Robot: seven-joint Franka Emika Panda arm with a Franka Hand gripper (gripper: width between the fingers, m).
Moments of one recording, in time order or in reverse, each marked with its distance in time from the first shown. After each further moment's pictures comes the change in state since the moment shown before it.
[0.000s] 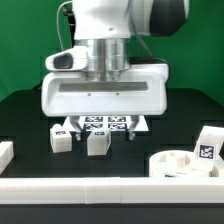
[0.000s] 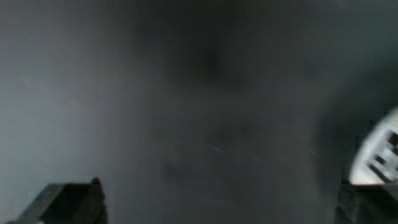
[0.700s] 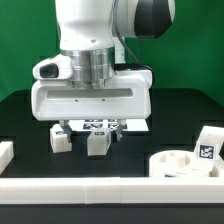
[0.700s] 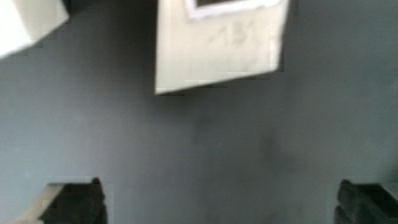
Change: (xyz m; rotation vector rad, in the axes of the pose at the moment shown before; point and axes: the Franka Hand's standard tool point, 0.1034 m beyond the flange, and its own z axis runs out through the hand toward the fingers) arm -0.020 0.007 0.007 0.045 -0.221 0.043
